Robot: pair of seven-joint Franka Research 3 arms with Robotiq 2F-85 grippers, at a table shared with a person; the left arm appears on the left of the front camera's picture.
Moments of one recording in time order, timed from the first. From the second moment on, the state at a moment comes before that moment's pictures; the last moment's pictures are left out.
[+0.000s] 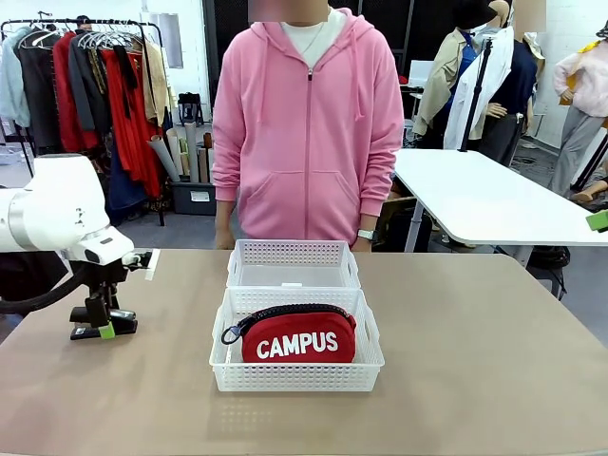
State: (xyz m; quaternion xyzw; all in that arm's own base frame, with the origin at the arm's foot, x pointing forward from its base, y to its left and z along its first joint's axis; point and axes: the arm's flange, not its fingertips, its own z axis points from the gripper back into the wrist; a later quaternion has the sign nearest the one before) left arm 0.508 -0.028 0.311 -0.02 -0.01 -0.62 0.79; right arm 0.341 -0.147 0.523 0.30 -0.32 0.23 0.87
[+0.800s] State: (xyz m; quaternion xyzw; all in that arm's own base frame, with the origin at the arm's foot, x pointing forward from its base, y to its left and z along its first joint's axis) left arm 0.508 -0.025 0.311 -0.01 -0.01 -0.62 0.78; right arm 0.341 -0.147 0.523 0.30 -0.32 0.23 0.87
